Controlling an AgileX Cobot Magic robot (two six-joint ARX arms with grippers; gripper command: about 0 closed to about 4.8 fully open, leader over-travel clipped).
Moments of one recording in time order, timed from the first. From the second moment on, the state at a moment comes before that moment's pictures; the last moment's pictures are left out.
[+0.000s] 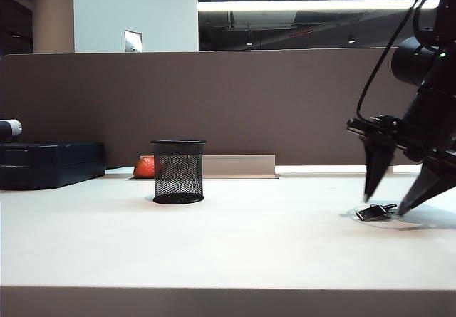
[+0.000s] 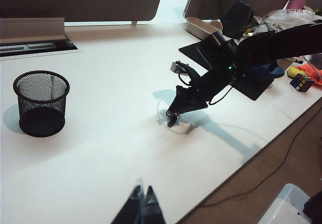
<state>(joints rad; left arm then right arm) 0.00 0.43 0.86 -0.73 0.81 -0.04 0.13 1.78 1.13 -0.51 -0.30 0.28</state>
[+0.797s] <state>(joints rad) 0.00 0.43 0.88 -0.71 0.81 -0.04 0.13 1.79 1.13 -0.51 -0.27 0.29</state>
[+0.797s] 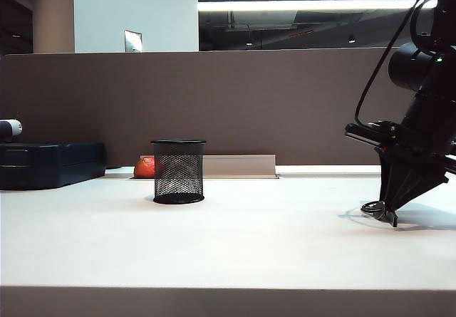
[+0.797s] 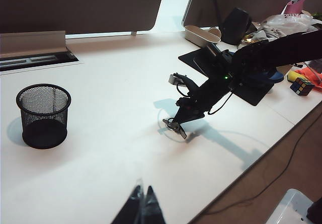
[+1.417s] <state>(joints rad) 0.00 0.43 0.88 -0.70 0.81 -0.04 0.13 1.79 1.31 -0.63 -0.32 0.29</state>
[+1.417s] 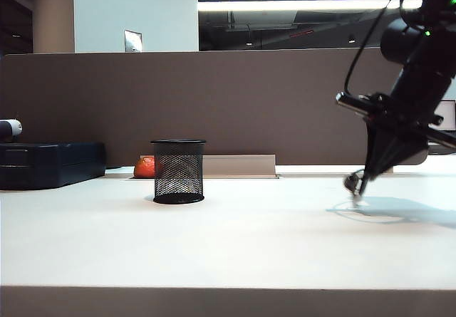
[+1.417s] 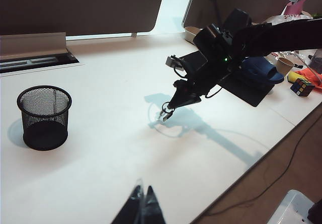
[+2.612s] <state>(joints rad) 0.00 0.43 0.88 -0.70 0.81 -0.04 0.40 1.79 1.66 -0.59 -0.40 0.31</state>
